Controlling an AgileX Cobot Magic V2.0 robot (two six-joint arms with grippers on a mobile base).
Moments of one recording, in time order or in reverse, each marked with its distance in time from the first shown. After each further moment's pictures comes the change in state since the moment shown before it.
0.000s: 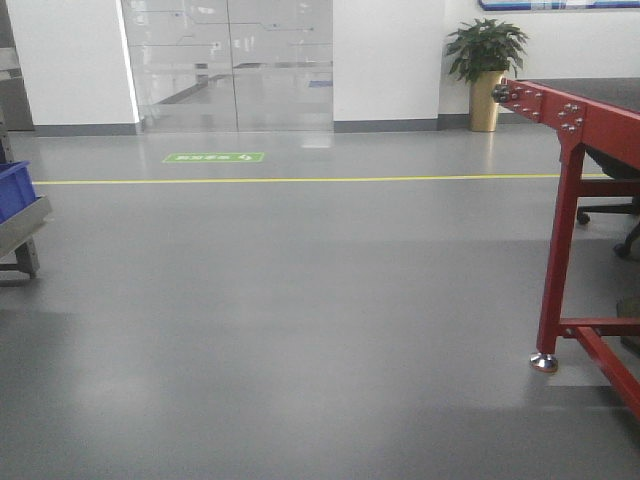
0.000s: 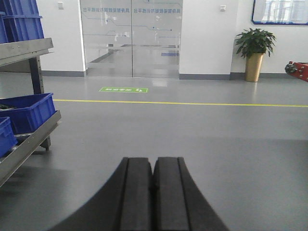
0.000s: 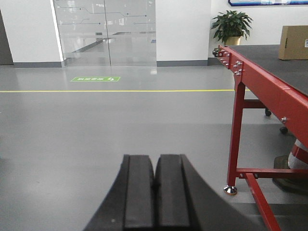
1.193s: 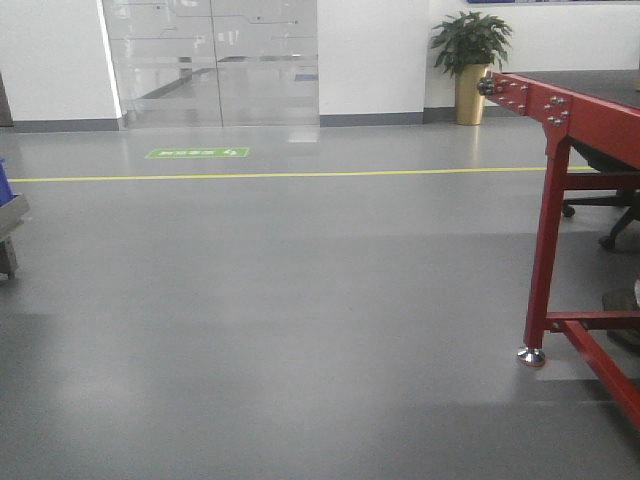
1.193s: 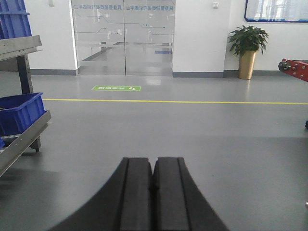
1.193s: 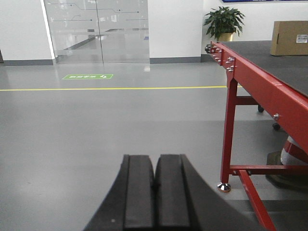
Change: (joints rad) left arm 0.000 0.000 0.000 0.000 -0.004 0.000; right arm 0.000 0.000 0.000 0.000 0.002 0.000
